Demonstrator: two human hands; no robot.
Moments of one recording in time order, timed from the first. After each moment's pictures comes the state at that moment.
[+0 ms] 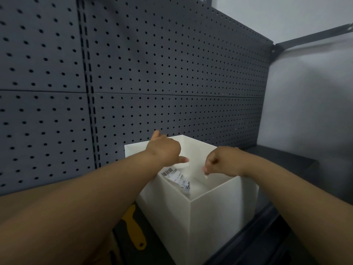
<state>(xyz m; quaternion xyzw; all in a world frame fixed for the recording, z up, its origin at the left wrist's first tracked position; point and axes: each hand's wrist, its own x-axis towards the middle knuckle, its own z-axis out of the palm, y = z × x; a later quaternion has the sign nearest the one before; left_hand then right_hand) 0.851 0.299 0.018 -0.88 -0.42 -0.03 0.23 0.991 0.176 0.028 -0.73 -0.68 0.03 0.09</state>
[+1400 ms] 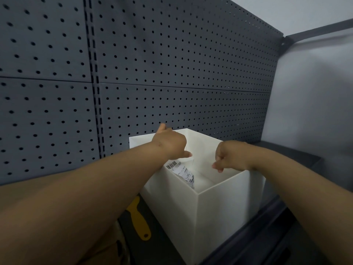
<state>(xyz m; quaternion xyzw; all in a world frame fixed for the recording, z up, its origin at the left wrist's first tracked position) 0.852 0.301 0.016 -0.88 -0.42 -0.04 0.21 0.994 0.182 0.029 -0.76 -0.65 0.01 0.01</state>
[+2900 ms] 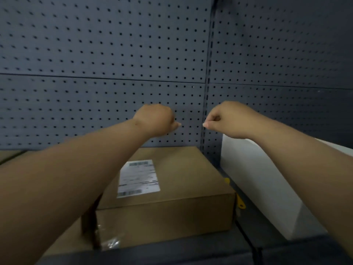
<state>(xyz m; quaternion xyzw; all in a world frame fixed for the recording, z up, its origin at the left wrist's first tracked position) 0.572 0.226 0.055 -0.77 -0.58 -0.11 0.24 0.765 0.170 0.076 -0.56 -0.81 -0.03 0.19</state>
